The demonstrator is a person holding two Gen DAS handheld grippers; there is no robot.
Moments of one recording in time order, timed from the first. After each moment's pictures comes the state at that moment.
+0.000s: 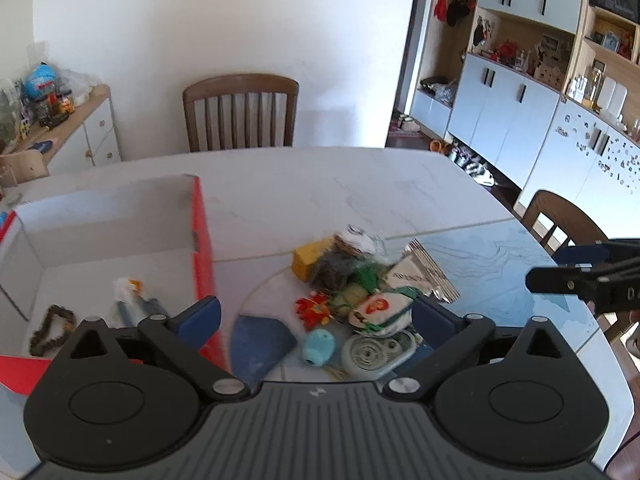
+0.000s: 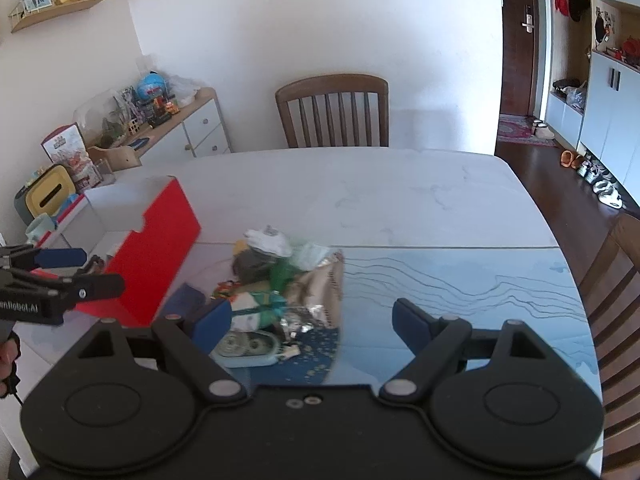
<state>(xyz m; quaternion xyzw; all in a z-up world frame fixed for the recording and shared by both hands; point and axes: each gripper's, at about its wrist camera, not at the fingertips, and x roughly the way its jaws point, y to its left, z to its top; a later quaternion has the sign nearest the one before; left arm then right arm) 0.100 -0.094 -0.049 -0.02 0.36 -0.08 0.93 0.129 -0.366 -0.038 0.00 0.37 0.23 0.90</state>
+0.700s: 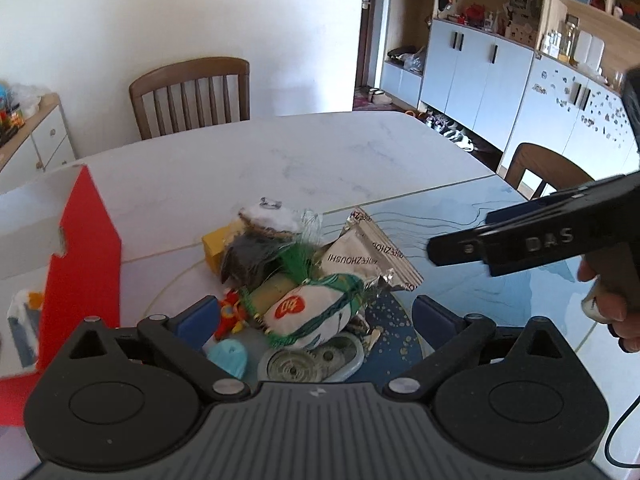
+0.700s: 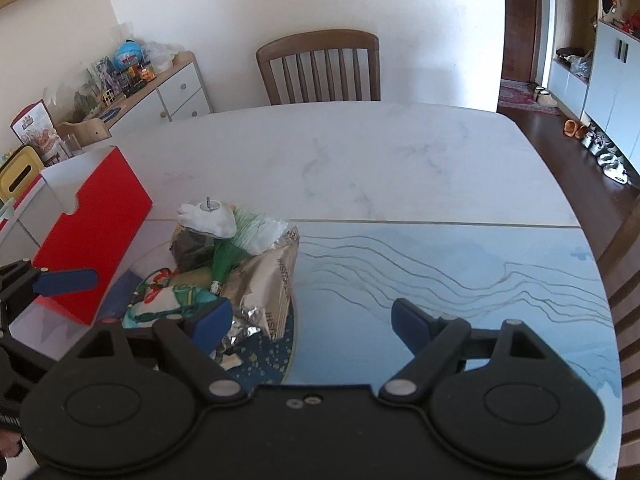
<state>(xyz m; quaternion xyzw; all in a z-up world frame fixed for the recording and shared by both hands) 0.137 -0.176 -0.103 0.03 0.37 -0.12 0.92 0.202 -0.364 -0.094 -0.01 0.43 0.23 0.87</state>
